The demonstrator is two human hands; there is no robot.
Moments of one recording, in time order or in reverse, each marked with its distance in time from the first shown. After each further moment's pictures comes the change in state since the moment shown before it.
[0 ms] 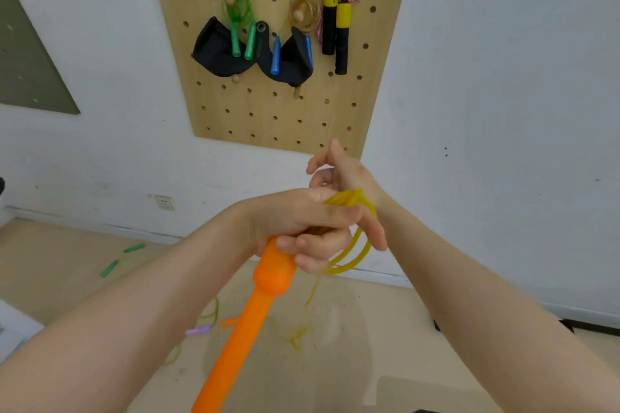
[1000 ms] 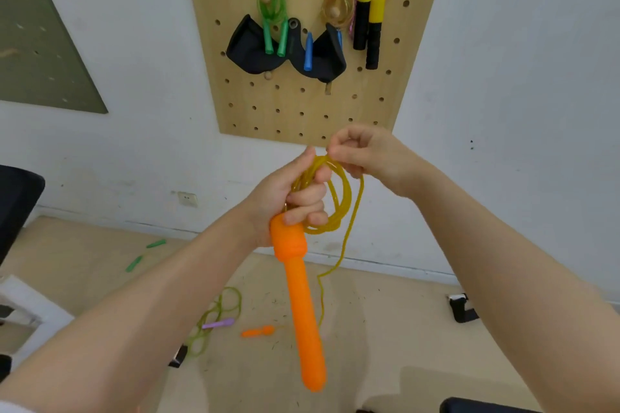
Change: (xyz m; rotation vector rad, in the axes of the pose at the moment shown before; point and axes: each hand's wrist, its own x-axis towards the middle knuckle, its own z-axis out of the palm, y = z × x) left_hand -0.077 -0.019 -0.038 -0.351 0.443 0.295; right_hand 0.022 -0.026 0.044 -0.460 -0.031 -0.137
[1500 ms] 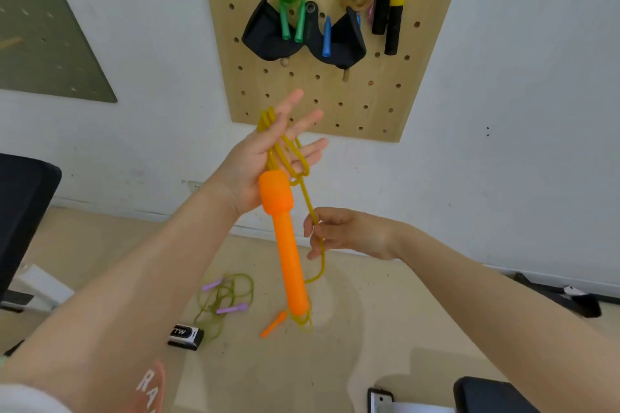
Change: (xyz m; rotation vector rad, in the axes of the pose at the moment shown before) left_hand -0.033 0.046 -0.034 0.098 0.270 0.261; right_hand -0.024 0.054 0.092 0.110 -0.462 0.365
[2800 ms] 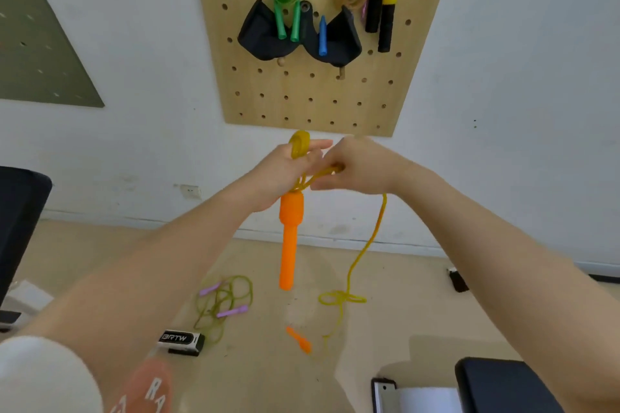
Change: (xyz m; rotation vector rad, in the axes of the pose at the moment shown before) left_hand 0.009 -0.011 -0.024 0.753 0.069 -0.116; right_hand -0.007 -0.100 0.001 -0.994 0.420 -0.127
